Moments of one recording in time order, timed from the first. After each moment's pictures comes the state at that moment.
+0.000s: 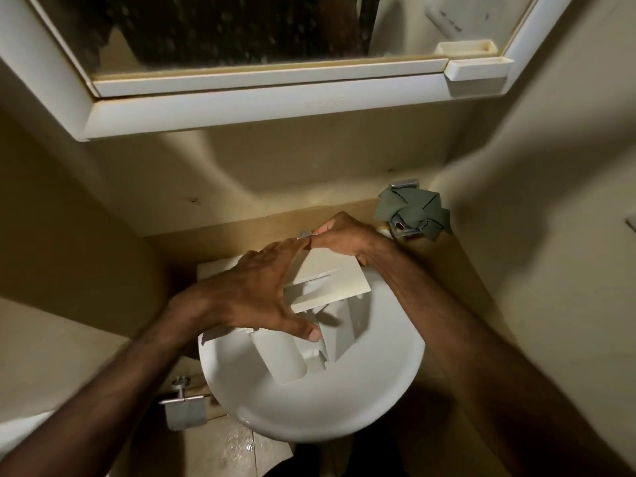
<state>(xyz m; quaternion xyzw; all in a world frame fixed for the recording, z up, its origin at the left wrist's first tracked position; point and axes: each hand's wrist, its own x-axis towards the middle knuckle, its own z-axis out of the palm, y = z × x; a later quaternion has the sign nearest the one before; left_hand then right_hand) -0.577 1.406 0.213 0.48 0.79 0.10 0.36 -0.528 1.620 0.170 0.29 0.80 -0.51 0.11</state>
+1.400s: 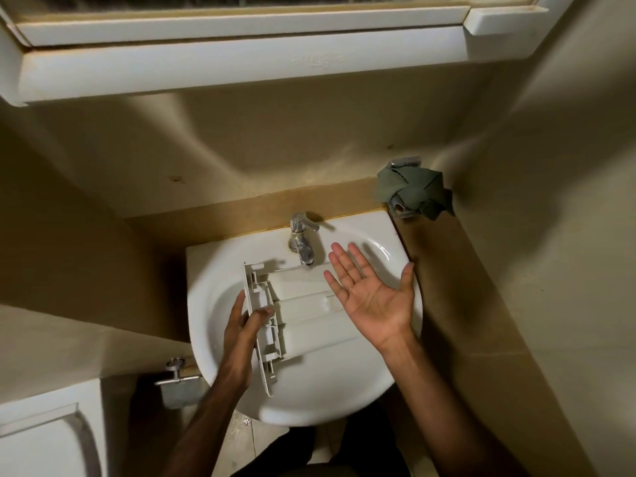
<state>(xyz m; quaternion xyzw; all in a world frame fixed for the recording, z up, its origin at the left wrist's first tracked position) -0.506 1.363 0.031 -0.05 0.67 0.65 0.36 -0.404 1.581 0.074 0.26 0.06 -0.95 -0.15</state>
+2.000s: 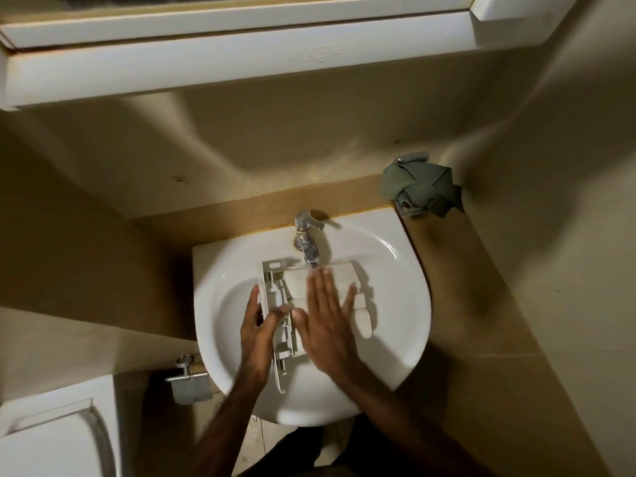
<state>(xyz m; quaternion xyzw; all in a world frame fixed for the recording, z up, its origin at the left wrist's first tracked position) -0.494 1.385 0.022 0.02 0.70 0.66 0.26 -0.423 1.500 -0.015 0.23 0.96 -0.12 -0.05</state>
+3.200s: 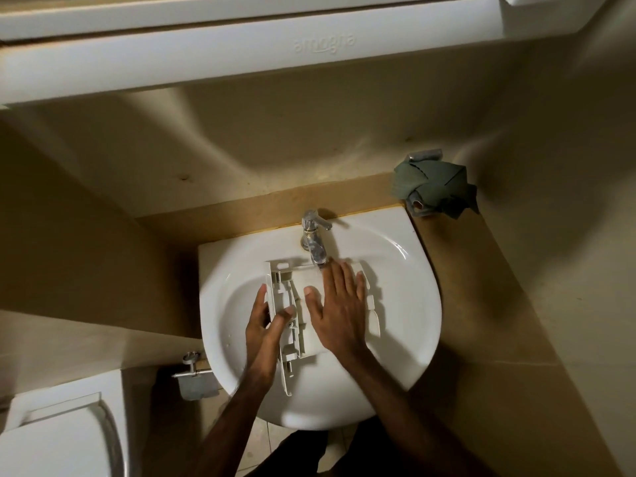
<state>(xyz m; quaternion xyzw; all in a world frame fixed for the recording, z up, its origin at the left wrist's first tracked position) -0.496 1.384 0.014 0.03 0.69 0.67 0.26 -0.447 1.522 -0.026 0.31 0.93 -0.15 -0.12</state>
